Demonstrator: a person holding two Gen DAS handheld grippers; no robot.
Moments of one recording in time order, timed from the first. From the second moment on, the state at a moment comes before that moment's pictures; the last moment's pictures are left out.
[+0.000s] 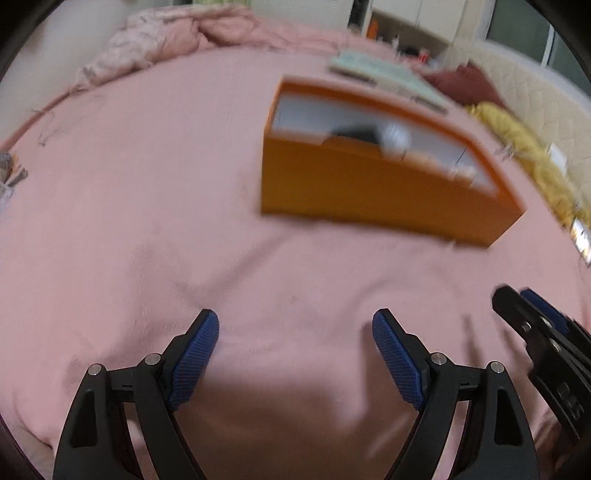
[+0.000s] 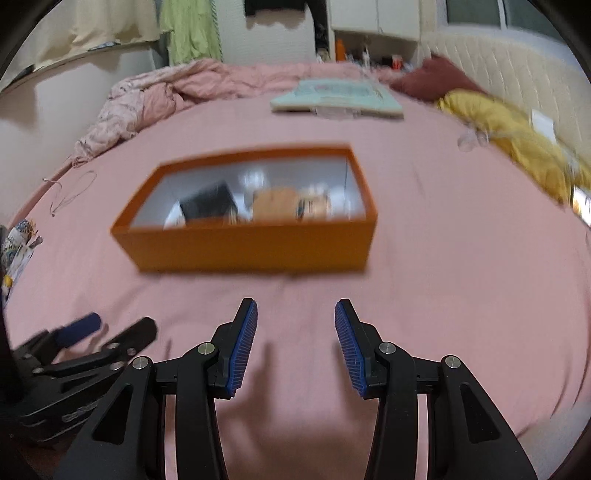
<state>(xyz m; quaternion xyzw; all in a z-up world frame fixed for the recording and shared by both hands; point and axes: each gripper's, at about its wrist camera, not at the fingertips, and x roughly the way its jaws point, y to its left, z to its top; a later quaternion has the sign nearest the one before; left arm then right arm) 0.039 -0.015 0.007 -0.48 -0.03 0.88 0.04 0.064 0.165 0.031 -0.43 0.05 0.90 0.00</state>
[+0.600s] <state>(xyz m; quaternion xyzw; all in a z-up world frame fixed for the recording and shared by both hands) 0.039 -0.004 -0.004 -0.46 -0.01 0.89 0.04 0.064 0.174 -0.007 -0.47 0.08 0.88 0.01</state>
